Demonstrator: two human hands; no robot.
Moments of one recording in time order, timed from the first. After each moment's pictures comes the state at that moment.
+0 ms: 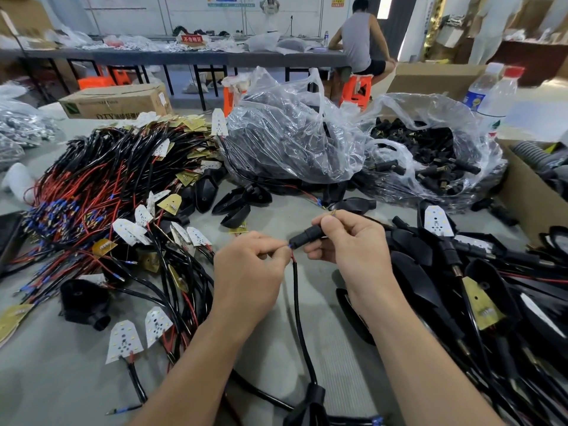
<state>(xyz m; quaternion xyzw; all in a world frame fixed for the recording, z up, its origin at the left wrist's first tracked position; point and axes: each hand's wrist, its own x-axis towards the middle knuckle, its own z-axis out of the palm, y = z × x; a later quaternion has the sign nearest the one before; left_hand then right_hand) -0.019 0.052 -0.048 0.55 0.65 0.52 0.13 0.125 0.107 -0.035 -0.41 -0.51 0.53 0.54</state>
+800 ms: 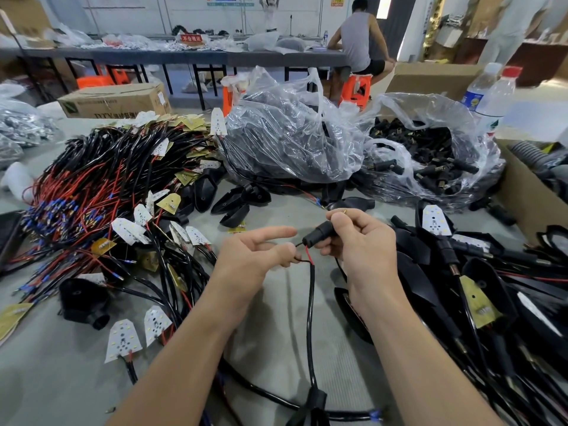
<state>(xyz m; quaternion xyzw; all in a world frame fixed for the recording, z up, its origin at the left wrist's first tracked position) -0.029 0.056 -0.041 0.47 0.51 0.56 0.46 0.128 0.106 -0.035 -0.43 -0.44 0.52 0.59</state>
